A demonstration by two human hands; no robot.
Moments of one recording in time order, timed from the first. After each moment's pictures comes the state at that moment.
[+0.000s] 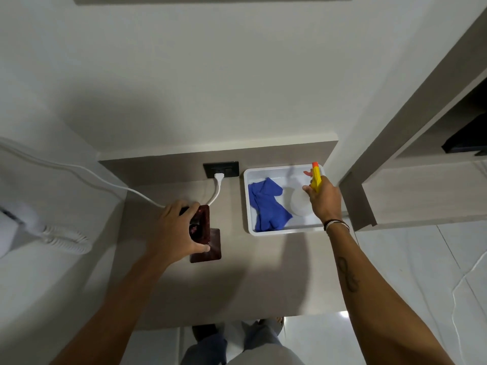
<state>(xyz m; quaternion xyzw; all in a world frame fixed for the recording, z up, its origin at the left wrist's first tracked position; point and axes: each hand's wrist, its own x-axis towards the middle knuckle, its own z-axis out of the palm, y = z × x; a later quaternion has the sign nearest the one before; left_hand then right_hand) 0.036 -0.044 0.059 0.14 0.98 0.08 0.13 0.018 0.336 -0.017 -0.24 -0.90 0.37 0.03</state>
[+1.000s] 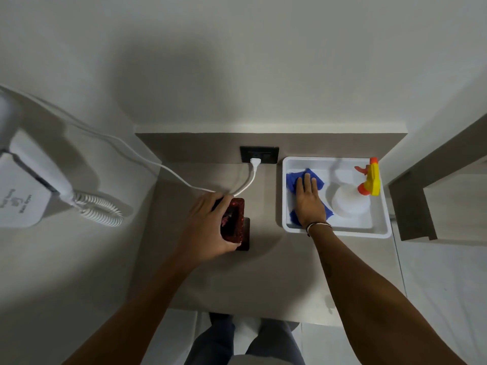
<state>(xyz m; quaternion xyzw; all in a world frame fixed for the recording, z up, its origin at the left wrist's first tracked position) 0.045 -0.059 0.013 0.19 0.97 0.16 0.04 -0.014 0.223 -0.091 -0.06 -0.97 0.16 -0.16</state>
